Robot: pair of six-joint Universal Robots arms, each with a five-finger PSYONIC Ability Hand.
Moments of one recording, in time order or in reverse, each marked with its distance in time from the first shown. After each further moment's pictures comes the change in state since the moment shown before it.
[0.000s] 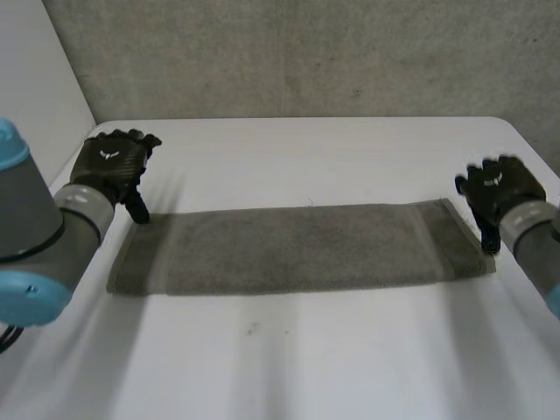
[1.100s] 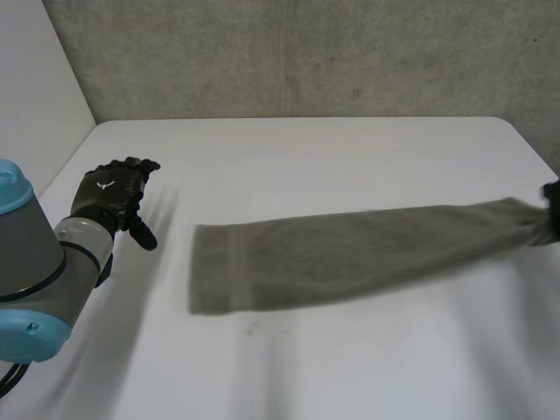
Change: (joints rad) left arm 0.017 0.022 -0.154 0.091 0.001 -0.151; right arm -0.311 0.097 0.065 -0.294 -0.056 0.008; left_hand 0.000 0.000 0.000 0.000 0.000; right_hand 0.732 0.951 0.967 0.957 0.914
